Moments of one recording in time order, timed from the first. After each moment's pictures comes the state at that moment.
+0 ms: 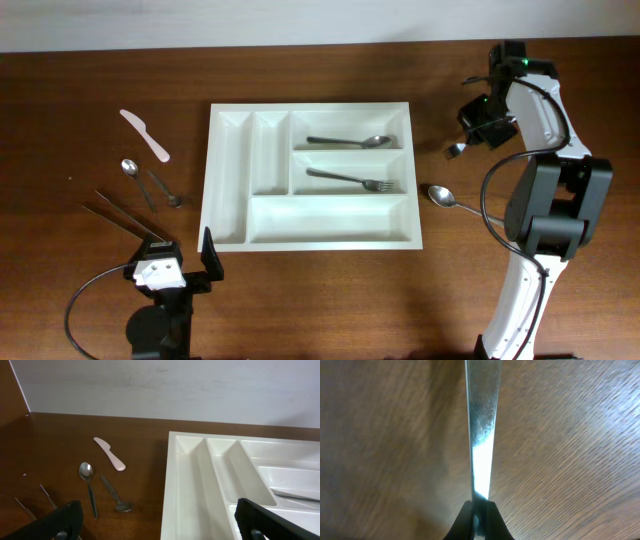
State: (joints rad) left arm 0.05 0.01 0.06 -0.19 -0.02 -0.05; right arm -0.13 2.31 1.98 -1.08 -0.06 0.95
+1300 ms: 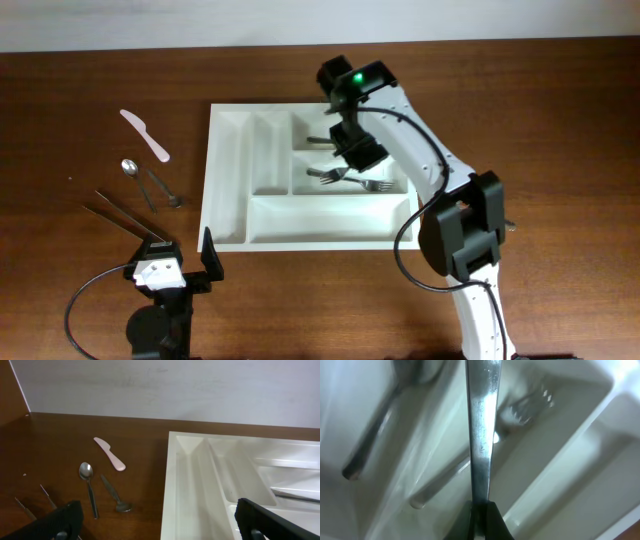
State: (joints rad) left arm 0.05 0.01 0.06 -0.19 -0.02 -0.05; right arm 0.48 2.31 2.16 -1.39 0.02 1.59
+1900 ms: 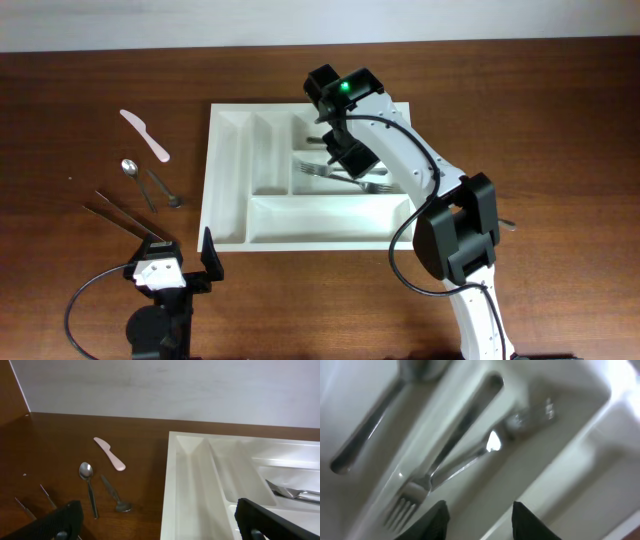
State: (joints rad) left arm 0.05 0.01 0.06 -0.19 -0.02 -0.05; right arm 0.51 2.31 2.15 -1.39 0.12 1.49
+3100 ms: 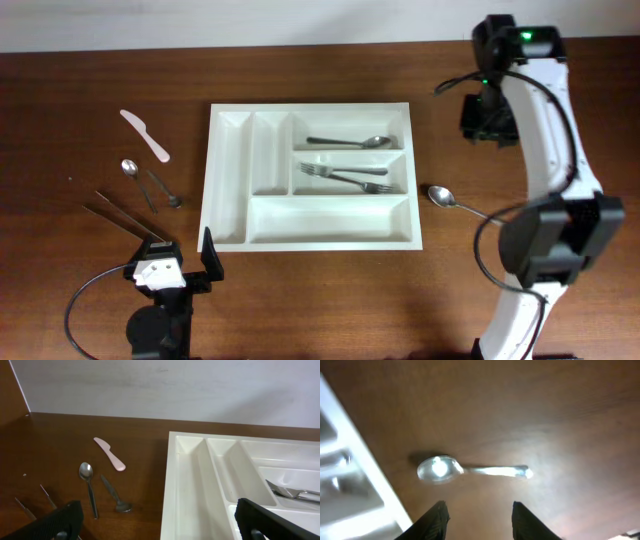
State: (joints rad) left arm 0.05 0.01 0.06 -0.19 -0.02 -0.05; right arm 0.01 2.09 2.14 -1.56 0.17 0.35
